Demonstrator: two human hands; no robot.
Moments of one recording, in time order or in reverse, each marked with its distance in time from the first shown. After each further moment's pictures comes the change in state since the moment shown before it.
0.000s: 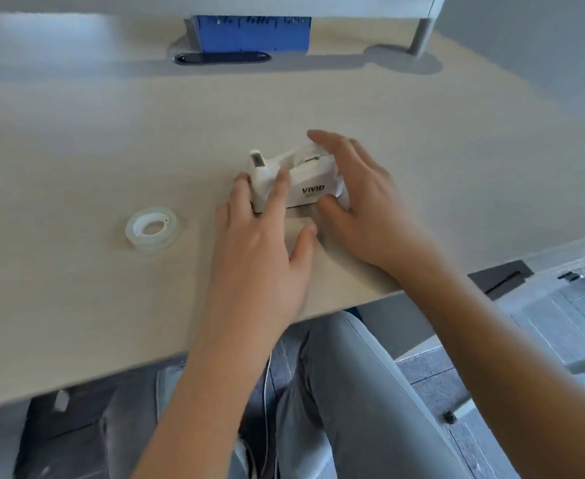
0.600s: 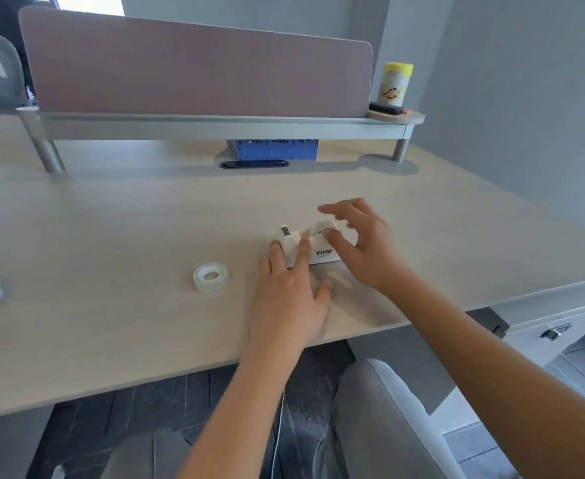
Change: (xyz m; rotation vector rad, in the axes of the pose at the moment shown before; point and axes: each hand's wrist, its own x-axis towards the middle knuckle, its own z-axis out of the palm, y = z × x) left_hand -0.007 0.004 -0.009 0.097 -0.075 0.038; right_hand 0.009 -0.017 -0.018 0.048 0.175 -0.061
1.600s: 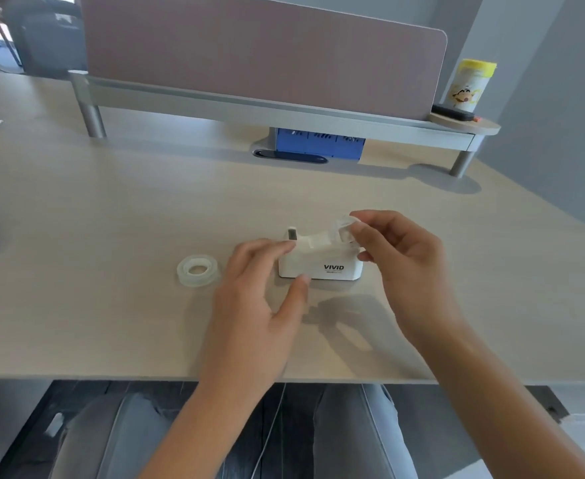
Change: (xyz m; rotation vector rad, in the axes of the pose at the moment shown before) left_hand -0.012 0.002 -0.004 -0.441 0.529 -0.048; right_hand 0.002 -0.012 -0.023 0.667 0.017 0.319
